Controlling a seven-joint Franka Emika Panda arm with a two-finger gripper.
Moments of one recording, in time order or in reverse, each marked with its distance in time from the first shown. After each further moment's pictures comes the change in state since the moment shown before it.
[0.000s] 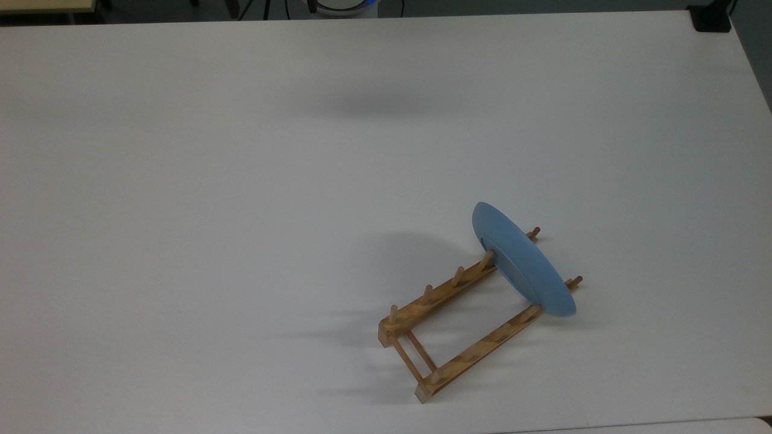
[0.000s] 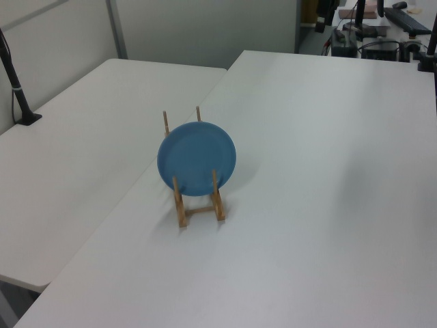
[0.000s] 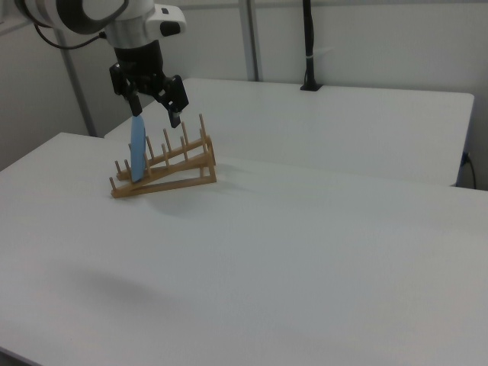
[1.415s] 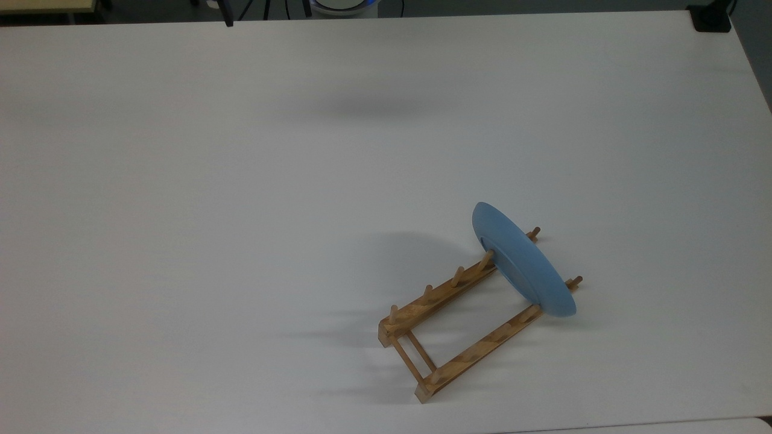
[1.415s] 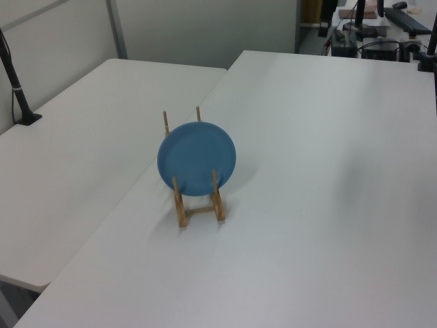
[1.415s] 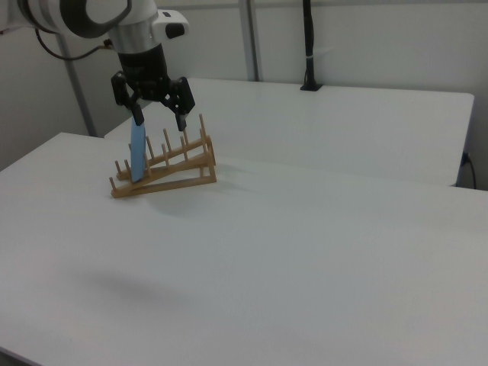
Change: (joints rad) arm 0.001 0.009 0.002 -0.011 -0.043 0.000 -0.183
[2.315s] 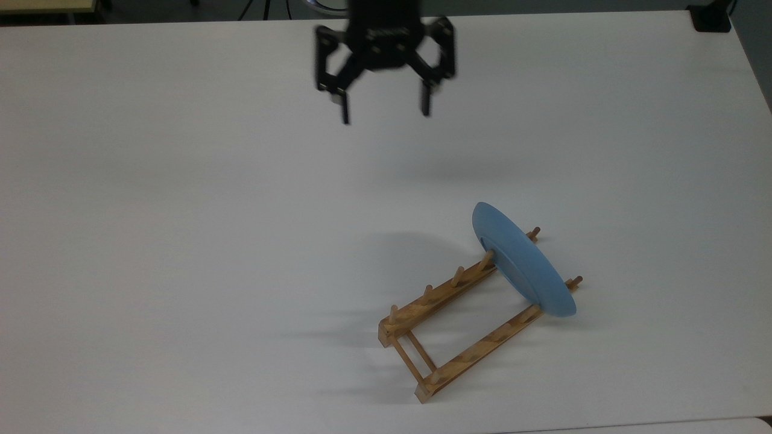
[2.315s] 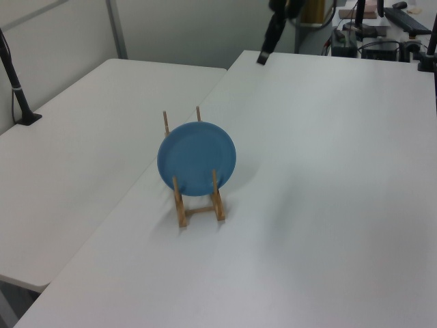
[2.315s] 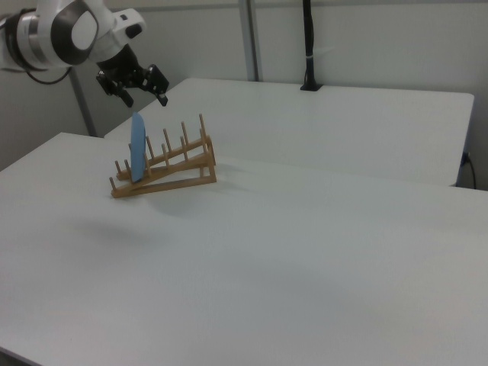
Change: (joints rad) arm 0.269 0.154 0.008 0.001 -0.169 0.475 0.298
